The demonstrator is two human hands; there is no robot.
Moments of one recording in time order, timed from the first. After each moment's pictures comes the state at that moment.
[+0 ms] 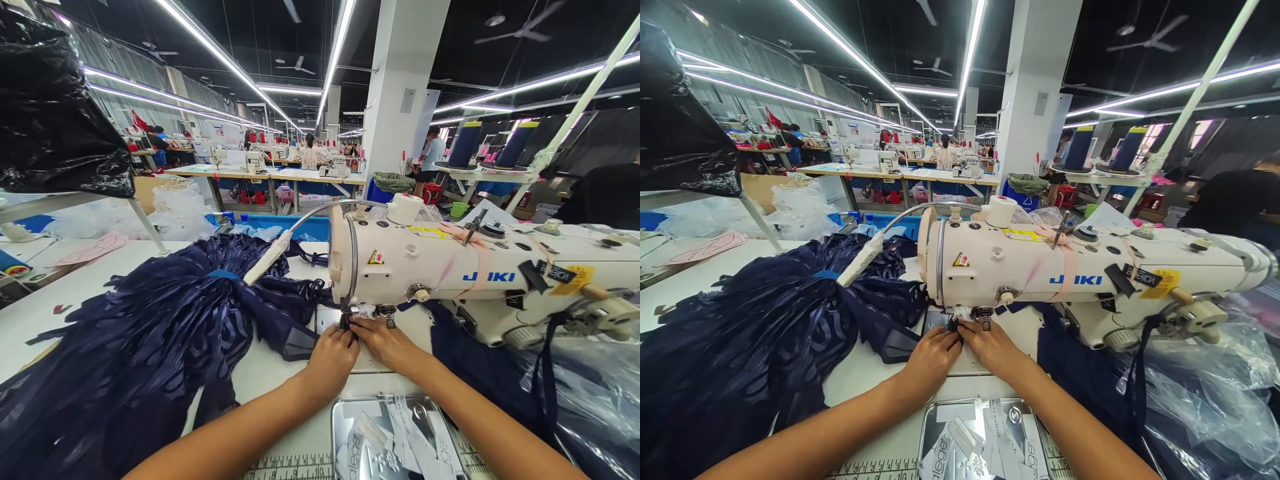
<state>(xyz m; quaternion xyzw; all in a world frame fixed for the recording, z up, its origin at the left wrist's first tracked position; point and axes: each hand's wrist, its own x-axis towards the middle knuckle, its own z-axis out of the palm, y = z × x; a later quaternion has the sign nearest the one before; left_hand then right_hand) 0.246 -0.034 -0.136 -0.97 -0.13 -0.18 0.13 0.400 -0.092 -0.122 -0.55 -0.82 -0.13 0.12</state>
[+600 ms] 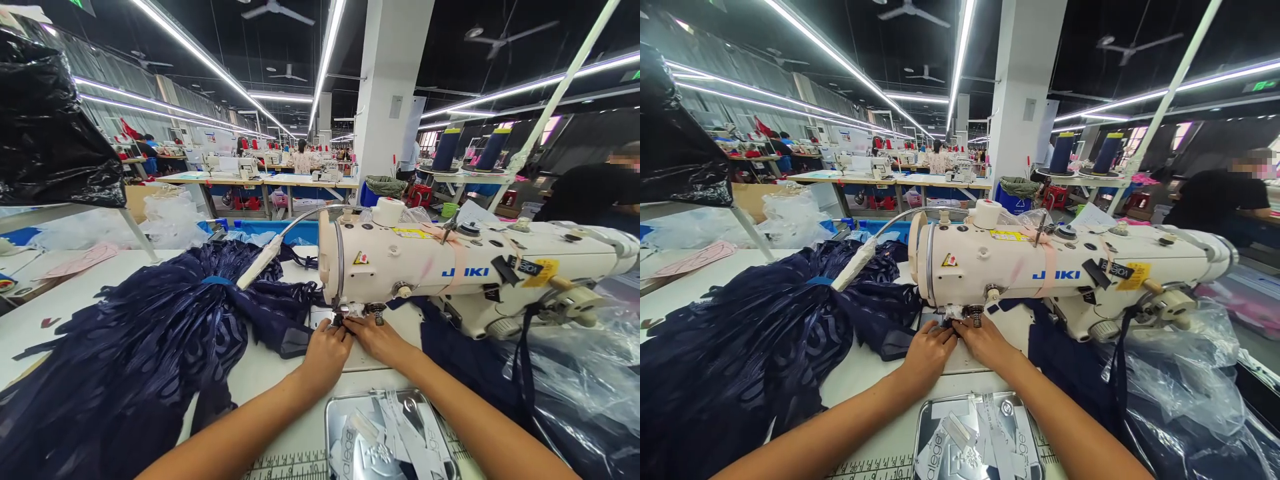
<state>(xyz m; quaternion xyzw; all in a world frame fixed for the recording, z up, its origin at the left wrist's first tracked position) 0.253 -0.029 -0.135 -0.95 -0.13 -0.21 0.17 0.399 -0.086 -0.123 -0.59 -0.80 -0.09 0.11</state>
